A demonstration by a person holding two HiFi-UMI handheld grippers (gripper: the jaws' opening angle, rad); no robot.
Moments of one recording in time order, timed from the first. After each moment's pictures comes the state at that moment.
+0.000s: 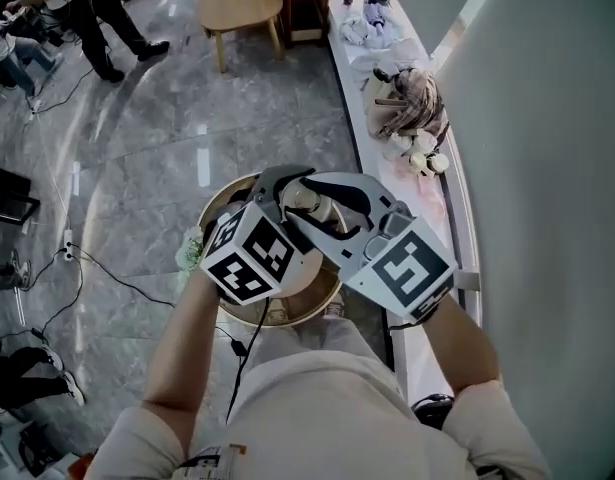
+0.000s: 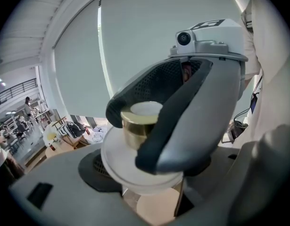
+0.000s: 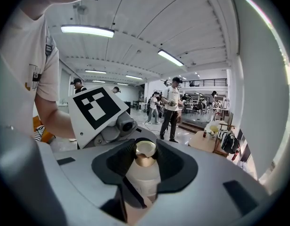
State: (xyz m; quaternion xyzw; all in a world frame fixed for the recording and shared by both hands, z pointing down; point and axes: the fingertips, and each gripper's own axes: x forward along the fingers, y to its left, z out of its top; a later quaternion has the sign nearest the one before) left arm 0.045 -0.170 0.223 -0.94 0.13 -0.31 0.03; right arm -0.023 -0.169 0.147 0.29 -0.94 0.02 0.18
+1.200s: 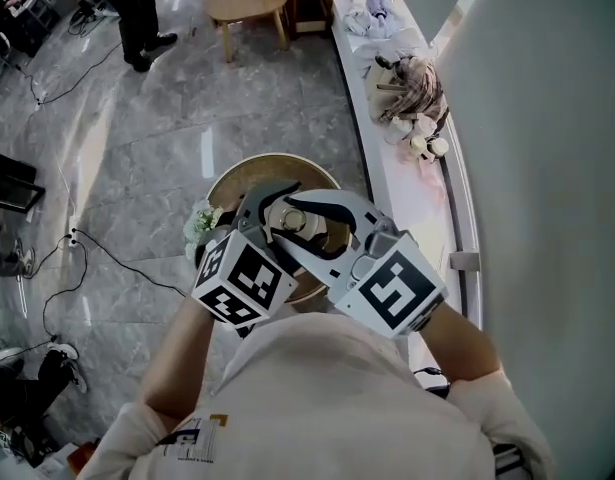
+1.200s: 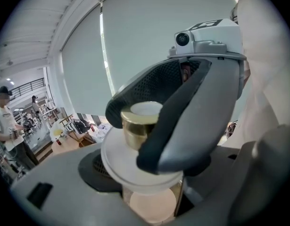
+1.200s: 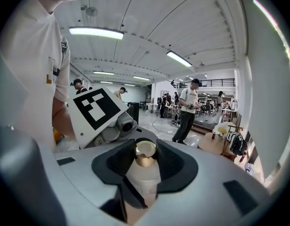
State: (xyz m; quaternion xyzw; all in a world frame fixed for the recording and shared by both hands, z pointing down) left arm -0.003 -0.083 0.195 -0.94 0.17 -0.30 0.02; right arm -0.072 -0.075 0.119 0.24 -0.95 0.01 0.18
